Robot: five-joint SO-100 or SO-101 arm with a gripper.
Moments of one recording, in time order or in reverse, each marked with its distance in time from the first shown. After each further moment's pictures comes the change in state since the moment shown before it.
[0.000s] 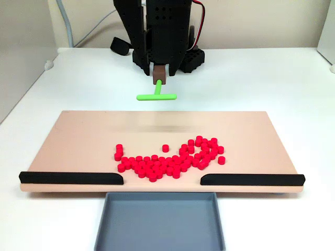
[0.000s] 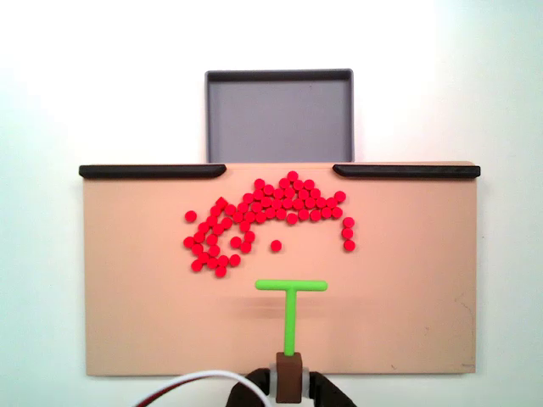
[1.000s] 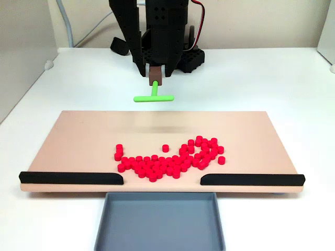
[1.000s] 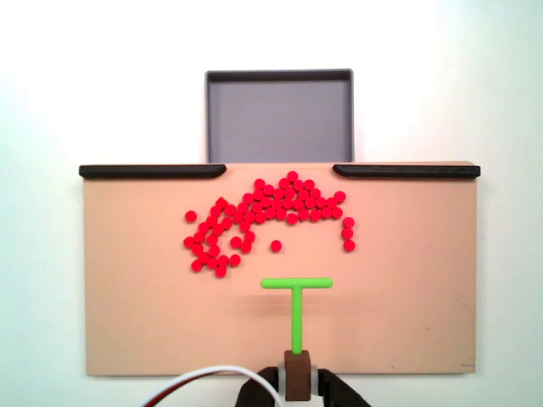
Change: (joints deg) arm 1.1 -1.0 -0.5 0.0 -3.1
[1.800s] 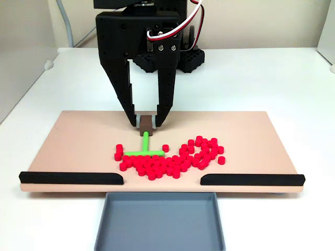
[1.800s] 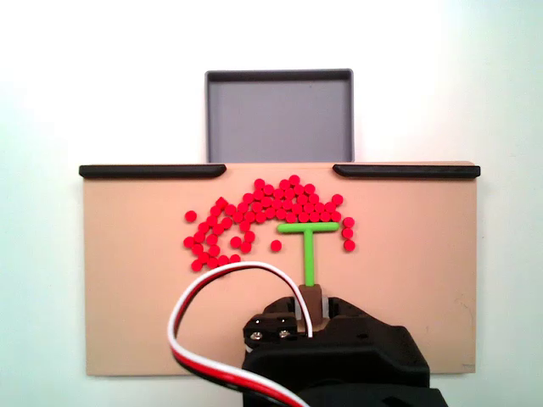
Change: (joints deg) arm 1.9 -14.7 1.8 -17.5 -3.6
